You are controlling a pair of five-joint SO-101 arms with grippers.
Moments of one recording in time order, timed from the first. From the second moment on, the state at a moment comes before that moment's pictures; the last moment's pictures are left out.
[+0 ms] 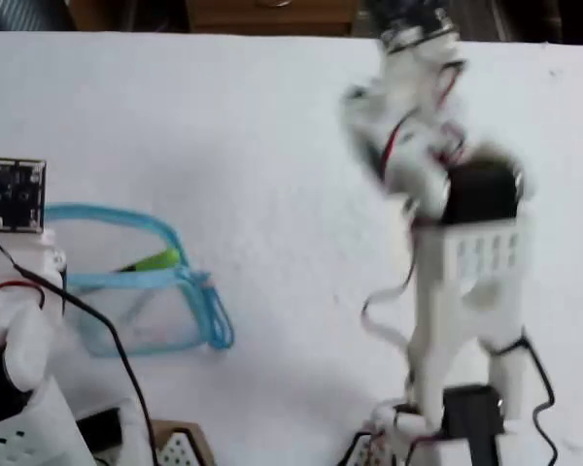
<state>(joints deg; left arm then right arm) -26.6 -55.8 32.4 80.8 -17.5 -7.6 -12.6 -23.4 83.6 15.8</state>
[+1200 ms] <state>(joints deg) -26.6 -55.8 32.4 80.8 -17.4 16.1 56.9 -59.7 90.5 59.5</state>
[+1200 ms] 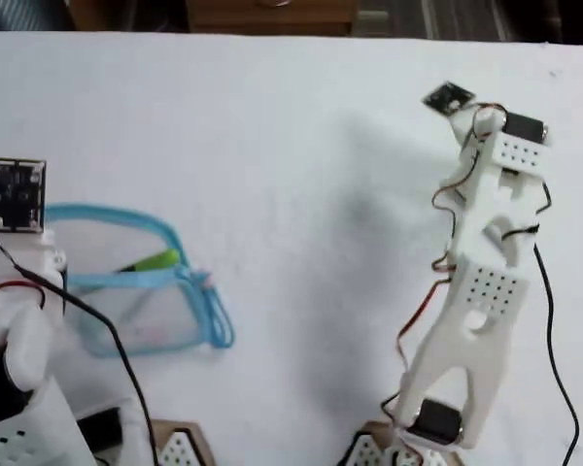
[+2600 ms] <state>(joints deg) -26.6 -55.8 32.4 80.8 -17.4 -8.2 16.3 -94.0 100.4 -12.7</state>
